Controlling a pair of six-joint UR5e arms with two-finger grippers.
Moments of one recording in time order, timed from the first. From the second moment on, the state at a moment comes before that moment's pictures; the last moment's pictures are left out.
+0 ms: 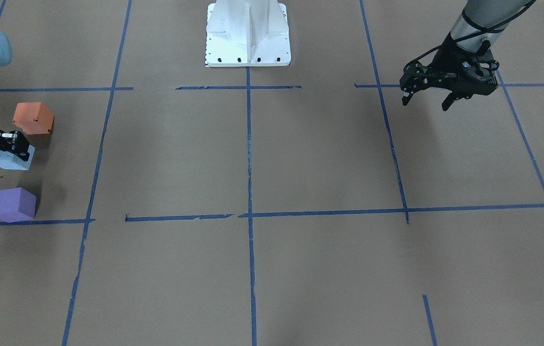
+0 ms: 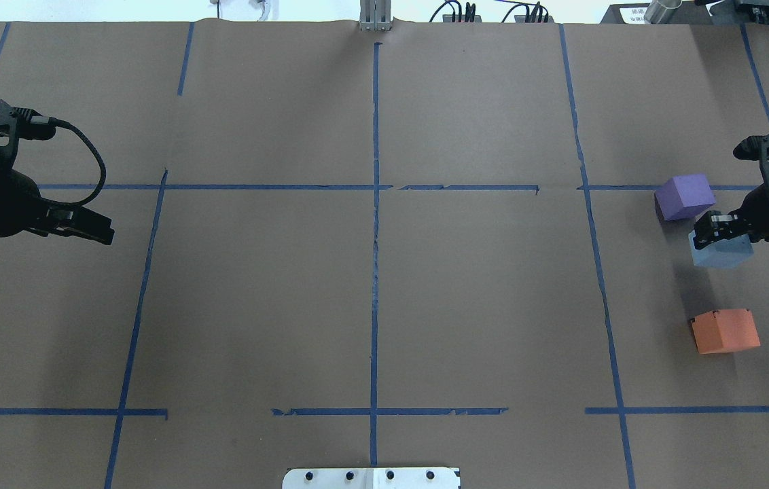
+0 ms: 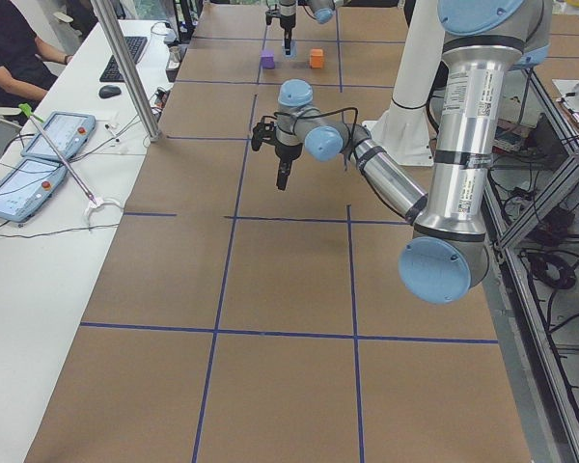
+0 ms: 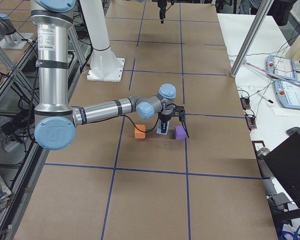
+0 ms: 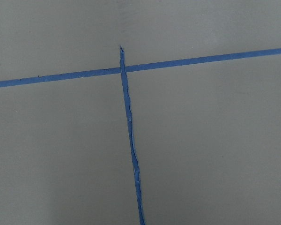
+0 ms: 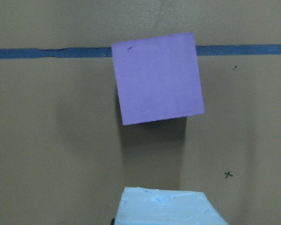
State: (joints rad) left arm -0.86 -1.65 -2.16 -1.64 -2.08 -0.83; right arm 1.00 -1.61 1.76 -1.26 2.18 0.75
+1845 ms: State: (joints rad) left arm -0.86 -1.66 -2.16 -1.64 -2.08 -0.83; right arm 0.91 -1.58 1.71 -1.24 2.12 0.72
